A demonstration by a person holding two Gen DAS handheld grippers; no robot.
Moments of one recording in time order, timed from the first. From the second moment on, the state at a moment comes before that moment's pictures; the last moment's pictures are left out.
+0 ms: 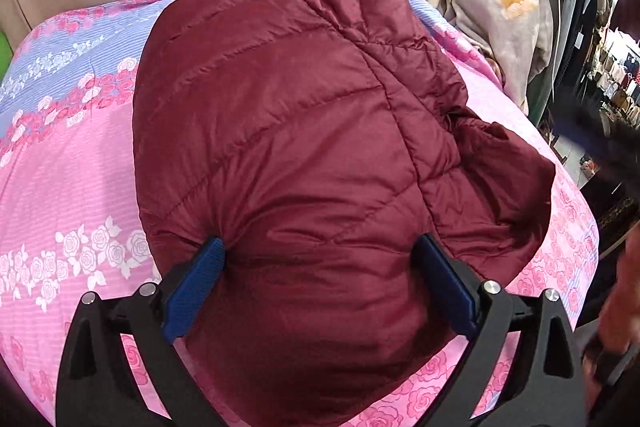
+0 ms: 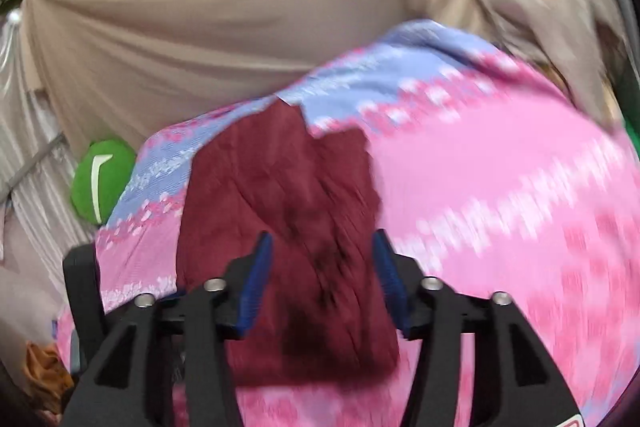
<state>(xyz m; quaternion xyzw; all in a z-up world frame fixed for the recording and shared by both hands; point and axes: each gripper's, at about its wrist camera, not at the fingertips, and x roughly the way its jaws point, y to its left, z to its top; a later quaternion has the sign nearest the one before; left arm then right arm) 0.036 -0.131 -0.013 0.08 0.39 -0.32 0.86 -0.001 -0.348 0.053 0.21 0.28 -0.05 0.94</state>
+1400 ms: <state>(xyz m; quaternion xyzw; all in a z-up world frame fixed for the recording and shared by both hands) 0.048 -0.152 -0.001 0.07 0.40 -0.31 0.86 -0.010 -0.348 0.029 0.21 0.32 -0.06 0.92</state>
